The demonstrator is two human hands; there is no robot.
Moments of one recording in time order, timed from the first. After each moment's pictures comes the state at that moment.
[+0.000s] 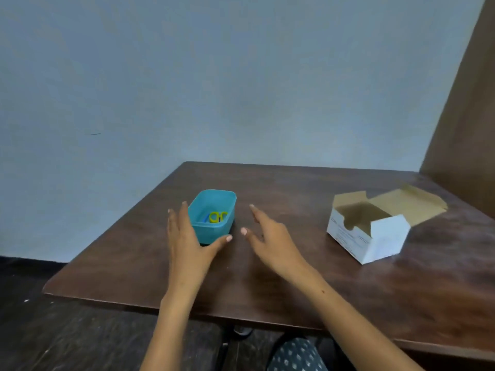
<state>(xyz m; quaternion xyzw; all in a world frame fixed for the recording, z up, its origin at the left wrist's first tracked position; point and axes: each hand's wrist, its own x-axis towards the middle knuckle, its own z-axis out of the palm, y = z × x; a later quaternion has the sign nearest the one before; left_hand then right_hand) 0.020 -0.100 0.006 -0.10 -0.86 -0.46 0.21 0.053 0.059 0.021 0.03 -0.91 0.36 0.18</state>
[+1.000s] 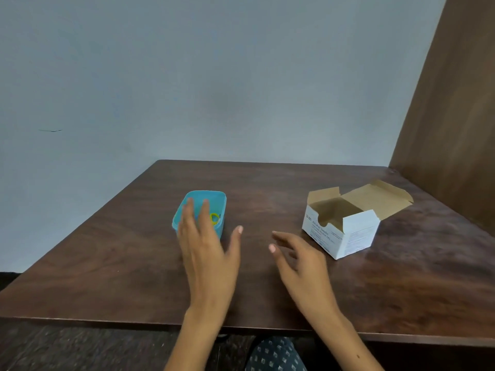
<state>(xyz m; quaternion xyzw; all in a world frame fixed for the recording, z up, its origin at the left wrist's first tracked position) 0.060 -0.029 0.012 -0.13 -0.83 -0.42 0.33 0.119 0.108 -0.009 -0.06 -0.85 0.39 0.34</state>
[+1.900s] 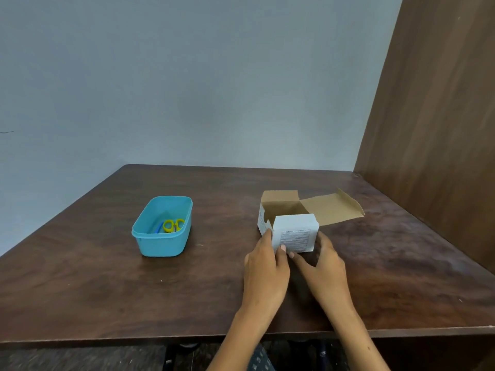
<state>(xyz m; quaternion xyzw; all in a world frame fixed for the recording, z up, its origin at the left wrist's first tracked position) 0.096 0.089 -0.013 -0.27 -0.80 -0.53 0.03 0.153 0.186 -0.004 -0.24 -0.82 0.41 0.32</state>
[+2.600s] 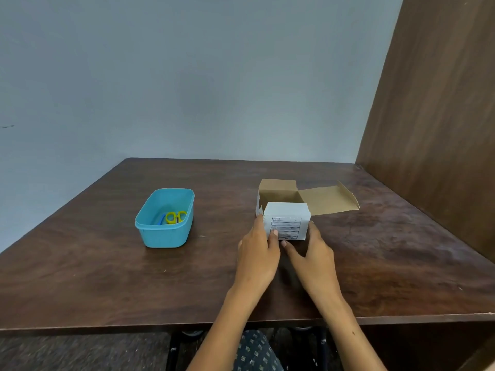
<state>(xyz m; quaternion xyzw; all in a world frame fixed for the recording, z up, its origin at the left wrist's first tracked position) 0.078 0.081 -0.005 -0.29 -0.81 -0.51 0.03 0.142 0.174 -0.012 -0.21 -0.84 0.37 0.33</state>
